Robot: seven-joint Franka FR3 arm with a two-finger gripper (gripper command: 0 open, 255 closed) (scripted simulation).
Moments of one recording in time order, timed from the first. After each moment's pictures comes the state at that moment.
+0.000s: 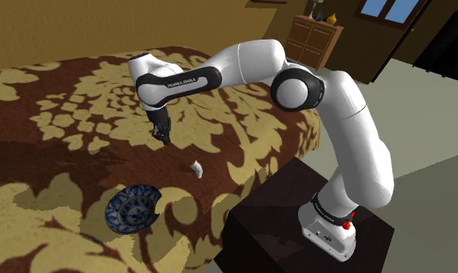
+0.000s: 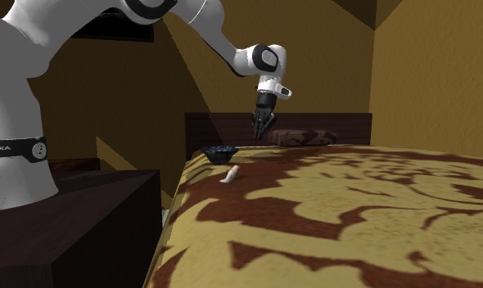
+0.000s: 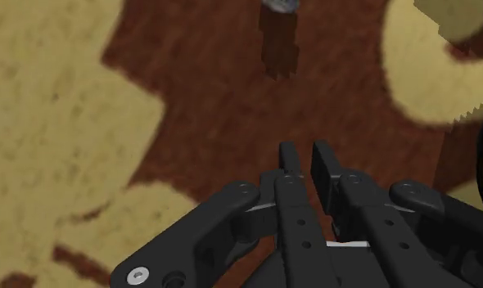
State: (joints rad) arm 0.27 0.83 0.28 -1.22 -0.19 1.77 -0.14
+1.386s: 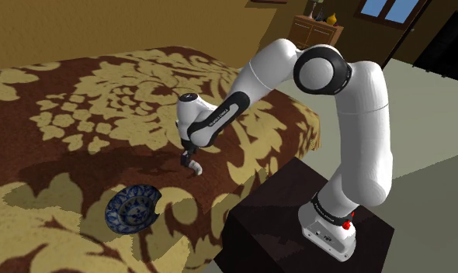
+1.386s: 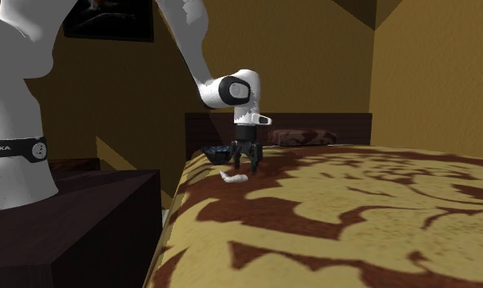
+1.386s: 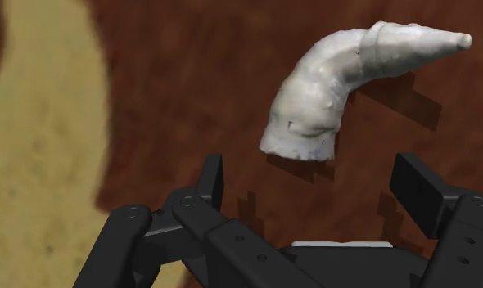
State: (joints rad) arm 0.17 0.62 0.22 -1.98 -0.26 2.51 -0.01
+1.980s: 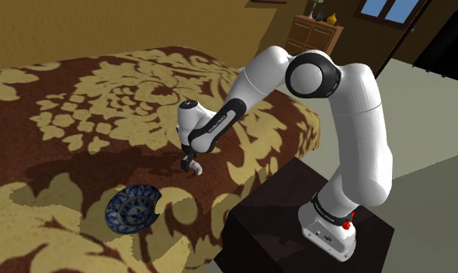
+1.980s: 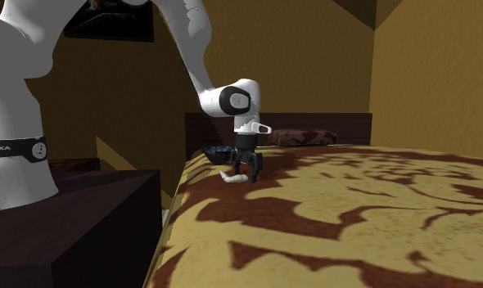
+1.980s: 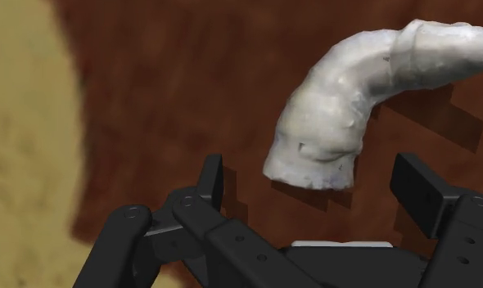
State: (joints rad) arm 0.18 0.68 0.20 -1.96 -0.28 2.56 0.00
